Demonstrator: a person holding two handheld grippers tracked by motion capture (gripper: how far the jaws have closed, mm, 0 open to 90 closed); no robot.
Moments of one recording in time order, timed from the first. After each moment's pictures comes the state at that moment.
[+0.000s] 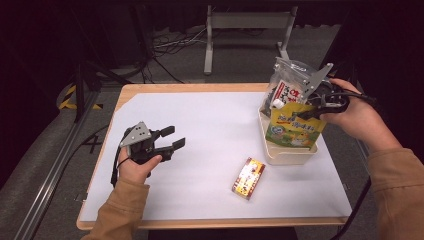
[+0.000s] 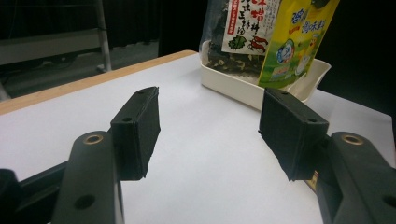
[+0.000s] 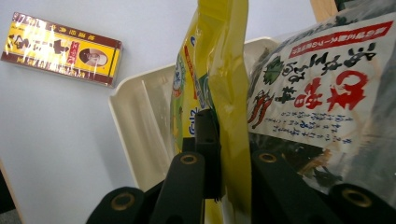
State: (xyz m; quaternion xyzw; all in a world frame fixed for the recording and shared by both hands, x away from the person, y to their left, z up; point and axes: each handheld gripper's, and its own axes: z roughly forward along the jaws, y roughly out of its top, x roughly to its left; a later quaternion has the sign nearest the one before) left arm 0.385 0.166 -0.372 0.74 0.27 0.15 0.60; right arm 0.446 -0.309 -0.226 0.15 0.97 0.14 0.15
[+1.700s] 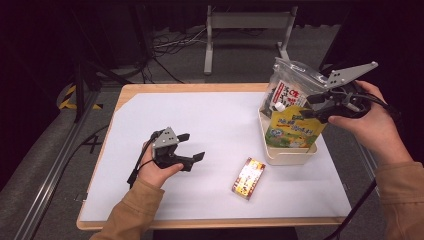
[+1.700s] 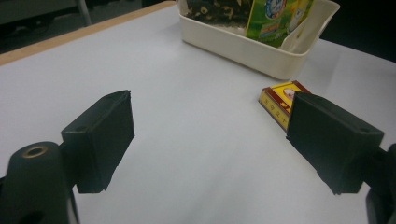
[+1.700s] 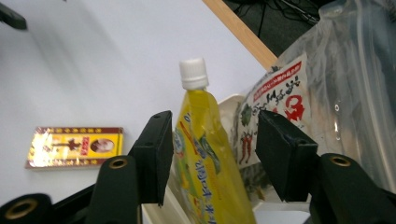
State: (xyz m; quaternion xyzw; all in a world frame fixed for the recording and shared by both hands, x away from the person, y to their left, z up) left arm 0.389 0.113 -0.391 0.80 0.26 0.12 0.52; right arm 0.410 -0.331 -0.209 0.25 0.89 0.32 0.21
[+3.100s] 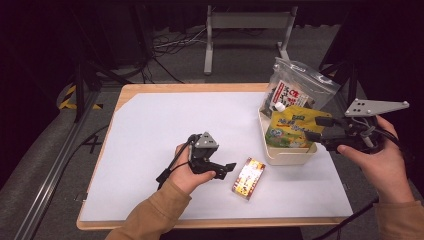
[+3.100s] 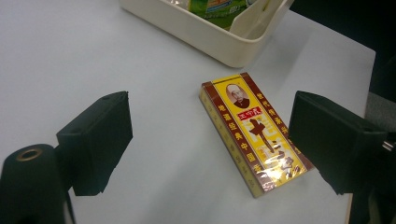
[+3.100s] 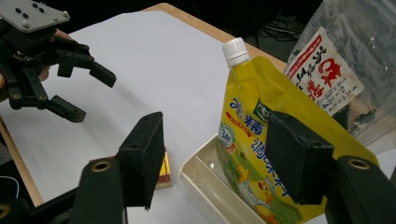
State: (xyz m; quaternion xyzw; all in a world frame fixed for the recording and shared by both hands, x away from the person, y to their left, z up) left arm 0.372 0.023 -0.378 0.84 0.28 0.04 0.45; right arm 0.342 -0.347 -0.244 0.33 0.82 0.43 0.20
